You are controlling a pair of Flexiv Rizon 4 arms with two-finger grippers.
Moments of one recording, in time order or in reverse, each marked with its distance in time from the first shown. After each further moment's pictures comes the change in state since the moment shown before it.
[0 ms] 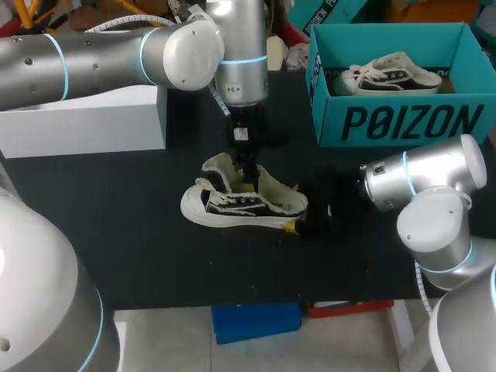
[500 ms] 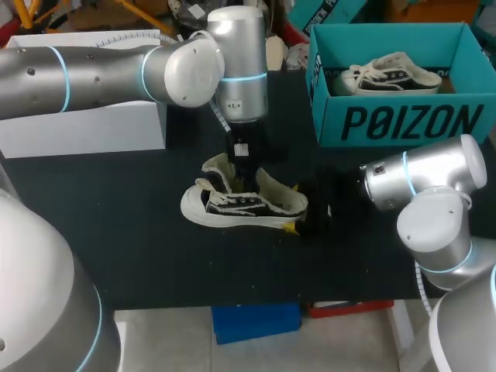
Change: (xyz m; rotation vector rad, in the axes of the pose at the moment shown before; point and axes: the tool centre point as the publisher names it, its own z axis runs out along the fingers) left arm 0.010 -0.003 0.027 0.013 0.018 -0.006; right arm 0.000 0.000 0.000 0.000 0.000 0.000
